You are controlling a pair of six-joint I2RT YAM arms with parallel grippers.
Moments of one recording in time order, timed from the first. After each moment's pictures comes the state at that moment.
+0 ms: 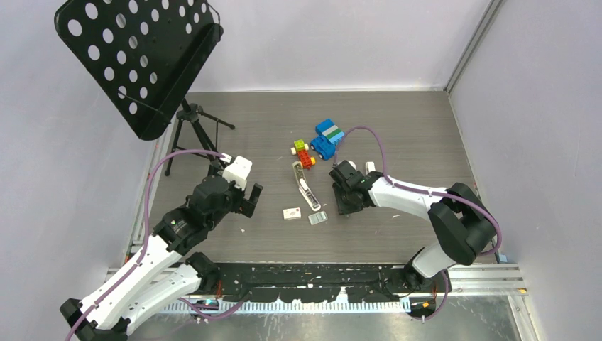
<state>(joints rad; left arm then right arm) -0.69 0.66 0.72 -0.56 -0.30 0.03 0.72 1.53 0.83 -0.48 0.13 0.48</state>
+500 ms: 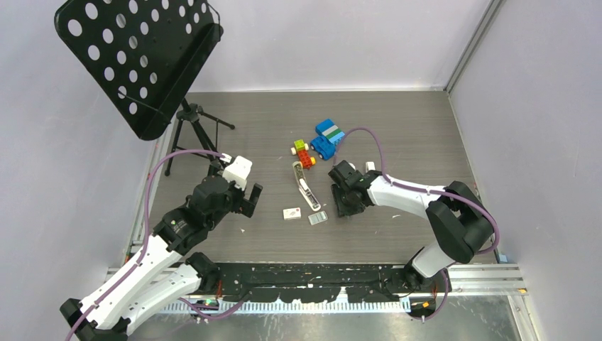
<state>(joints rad) -0.69 0.66 0.72 -0.56 -0.30 0.03 0.72 1.55 0.84 -0.52 0.10 0.49</state>
